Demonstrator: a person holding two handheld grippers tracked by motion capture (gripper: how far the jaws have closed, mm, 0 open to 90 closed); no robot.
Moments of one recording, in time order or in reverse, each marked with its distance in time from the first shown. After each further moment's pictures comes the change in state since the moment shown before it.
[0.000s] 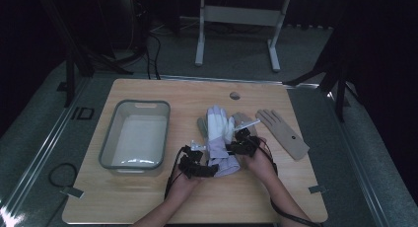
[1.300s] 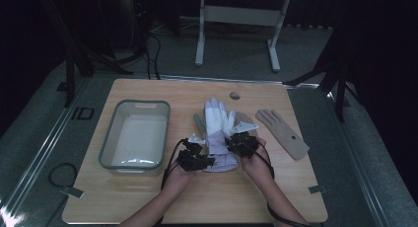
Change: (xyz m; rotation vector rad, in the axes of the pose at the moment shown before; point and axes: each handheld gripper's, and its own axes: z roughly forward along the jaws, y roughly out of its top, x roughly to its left) left arm 0.003 0.028 -0.027 0.025 -0.122 0.077; right arm 0.028 0.009 -0.023 -0.155 -0.169 -0.056
